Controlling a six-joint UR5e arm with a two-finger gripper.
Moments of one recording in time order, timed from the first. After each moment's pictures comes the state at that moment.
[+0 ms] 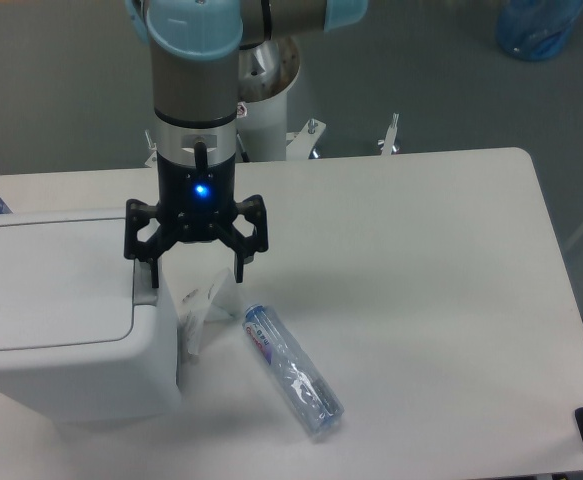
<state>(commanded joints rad) 2.25 -1.73 -1.51 -1.06 1.38 0.04</state>
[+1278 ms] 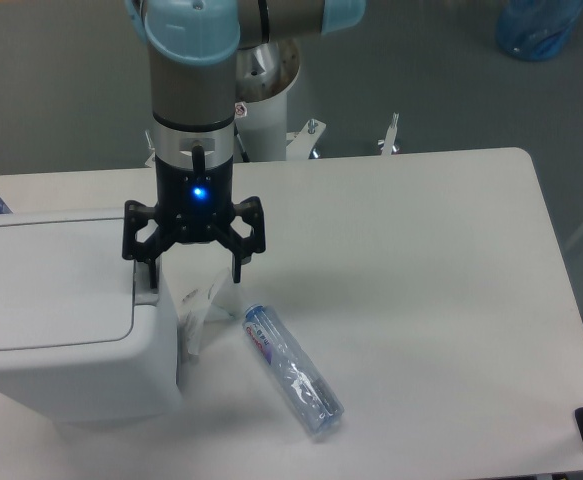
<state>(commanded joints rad) 2.25 -1.74 -1.52 -1.06 1.38 0.04</state>
